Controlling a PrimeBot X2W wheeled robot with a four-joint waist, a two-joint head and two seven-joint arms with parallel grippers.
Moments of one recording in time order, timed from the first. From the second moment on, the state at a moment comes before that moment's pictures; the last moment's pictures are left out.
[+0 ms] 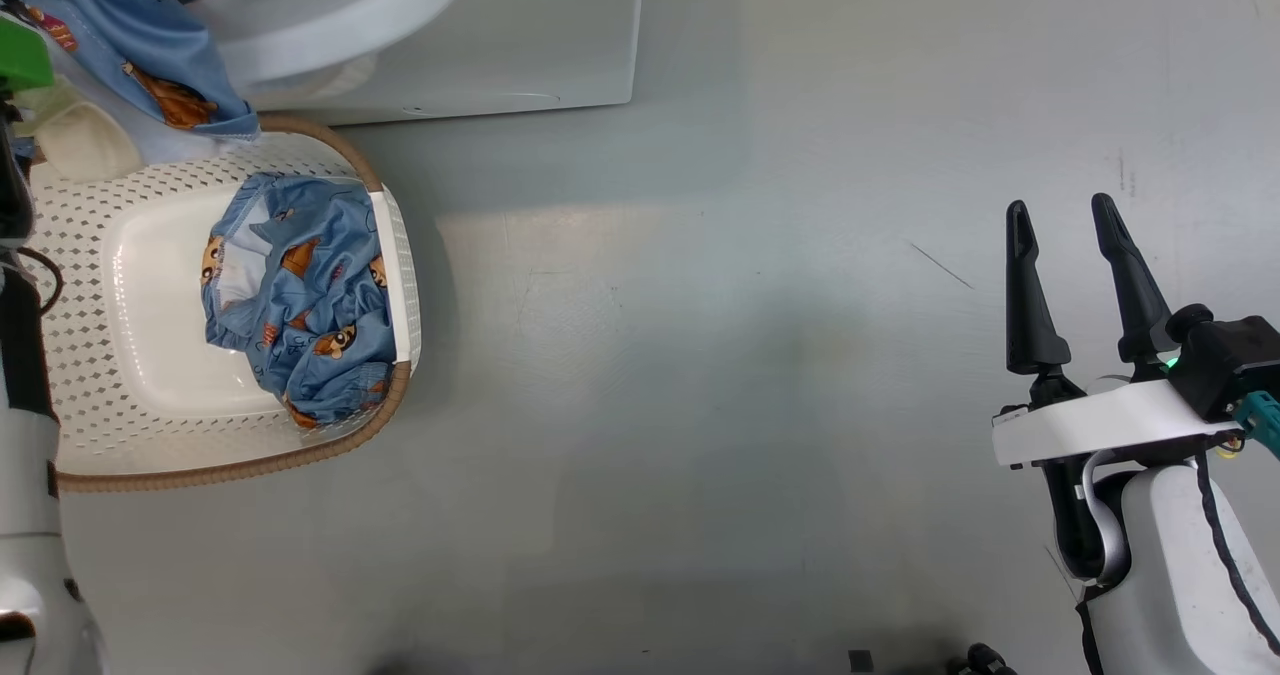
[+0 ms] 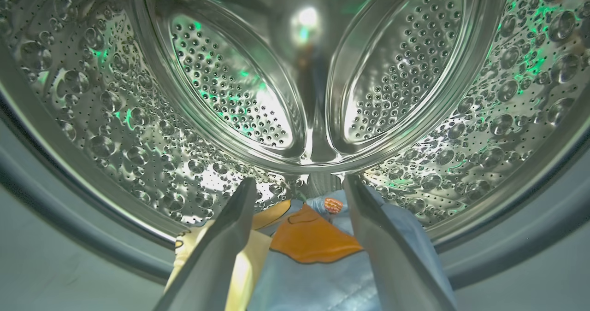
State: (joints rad) left arm -0.91 0.25 0.06 0.56 -0.35 -0.11 -0.26; right arm -0.22 -0.06 0.08 0.11 0.22 0.12 -0.25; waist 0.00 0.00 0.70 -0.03
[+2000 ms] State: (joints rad) left arm -0.24 0.04 0.12 0.21 -0.29 -0.12 -0.26; right arm -0.22 -0.07 0.10 0.13 0.25 0.12 -0.25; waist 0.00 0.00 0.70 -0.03
